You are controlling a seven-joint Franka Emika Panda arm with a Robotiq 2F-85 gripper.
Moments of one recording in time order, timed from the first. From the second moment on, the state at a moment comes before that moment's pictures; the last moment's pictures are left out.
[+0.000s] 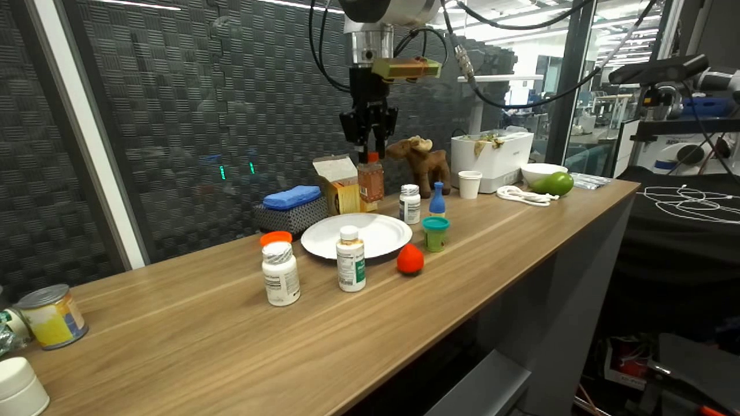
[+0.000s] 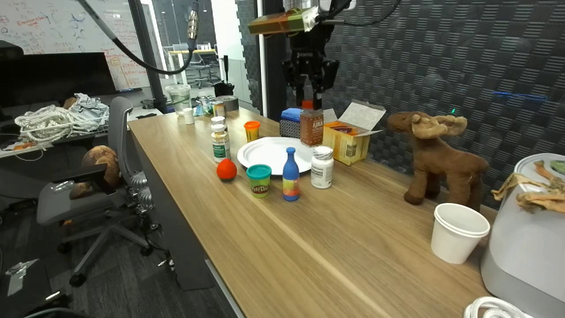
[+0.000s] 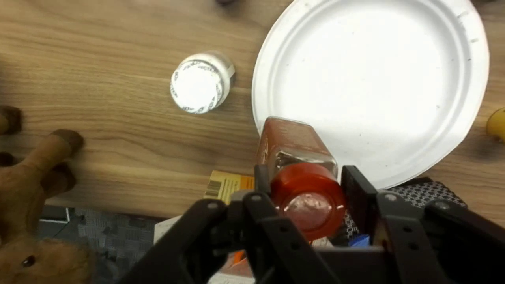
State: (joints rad) arm 0.00 0.52 -0.03 -1.30 -0.06 1.88 0.03
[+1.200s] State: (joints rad) arm 0.00 0.63 0.02 -1.28 0.01 1.97 -0.06
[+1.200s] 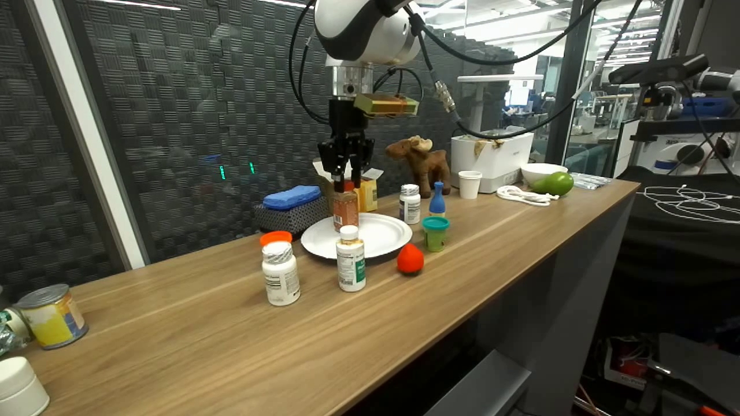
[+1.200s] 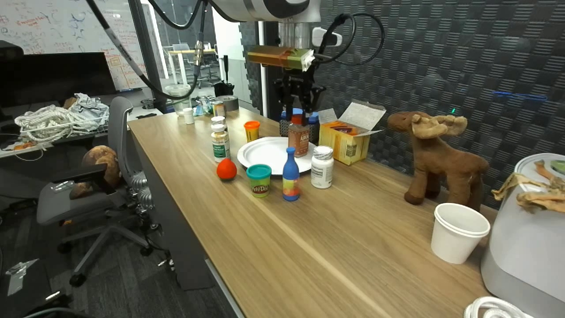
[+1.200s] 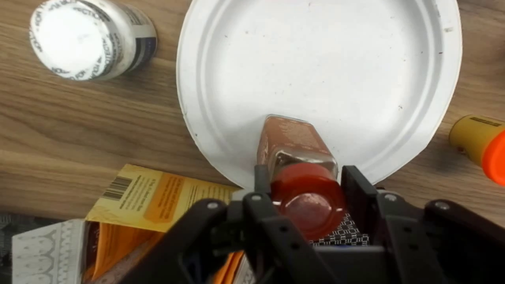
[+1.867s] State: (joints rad) arm 0.00 0.62 0.04 -1.29 0.01 1.95 -0.13
